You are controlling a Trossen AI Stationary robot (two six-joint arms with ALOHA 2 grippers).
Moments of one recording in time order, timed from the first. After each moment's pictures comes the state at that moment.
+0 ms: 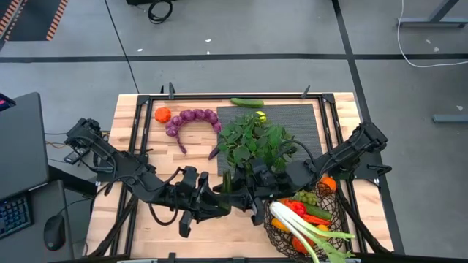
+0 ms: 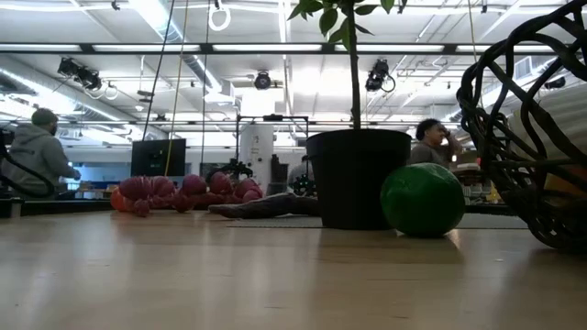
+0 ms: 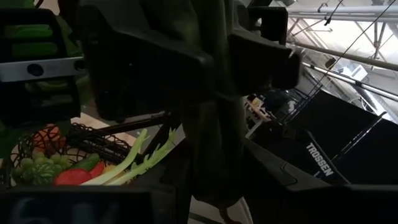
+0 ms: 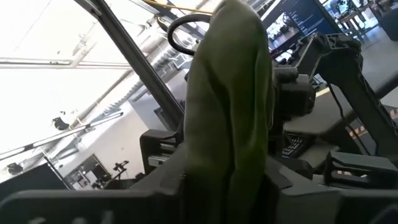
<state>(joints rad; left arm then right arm) -0.63 1.43 1.33 0.19 -0.44 -0.62 0.48 1.73 1.53 0.50 0.34 0.55</state>
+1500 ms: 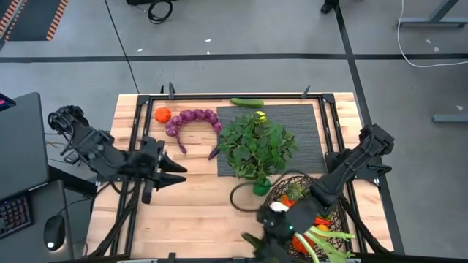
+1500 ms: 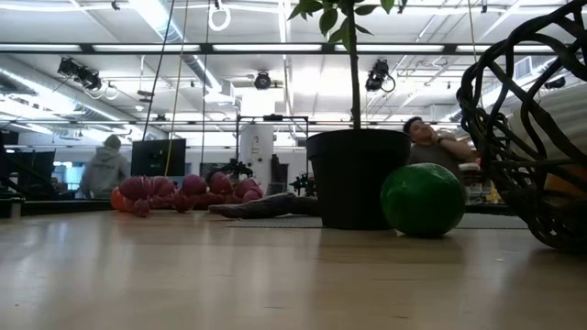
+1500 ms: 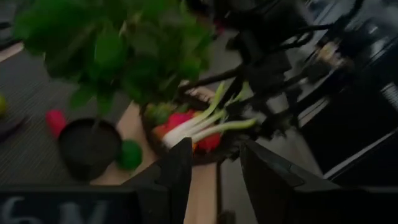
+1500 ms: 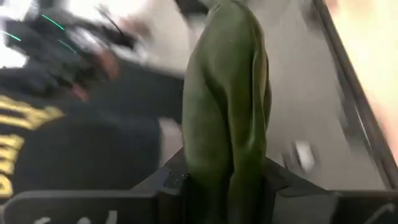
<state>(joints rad) -0.66 1.05 1.33 -0.58 -0.55 -0.66 0.69 1.69 1.53 -0.23 -0.06 1.23</state>
